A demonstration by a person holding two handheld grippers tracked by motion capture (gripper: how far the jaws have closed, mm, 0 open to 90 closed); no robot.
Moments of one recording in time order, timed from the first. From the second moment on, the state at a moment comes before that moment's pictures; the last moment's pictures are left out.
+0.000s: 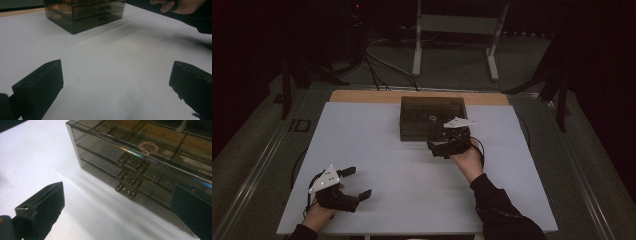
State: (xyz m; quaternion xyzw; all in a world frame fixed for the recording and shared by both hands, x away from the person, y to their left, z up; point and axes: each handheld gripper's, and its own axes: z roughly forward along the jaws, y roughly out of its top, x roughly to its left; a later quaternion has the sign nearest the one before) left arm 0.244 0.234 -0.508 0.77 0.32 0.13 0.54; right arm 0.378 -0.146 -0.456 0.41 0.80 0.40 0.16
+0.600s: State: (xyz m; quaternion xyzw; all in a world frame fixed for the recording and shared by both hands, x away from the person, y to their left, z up) left arm 0.239 0.237 -0.507 0.77 0.32 0.13 0.54; right arm 0.365 -0.138 -0.444 0.34 0.82 0.44 0.14
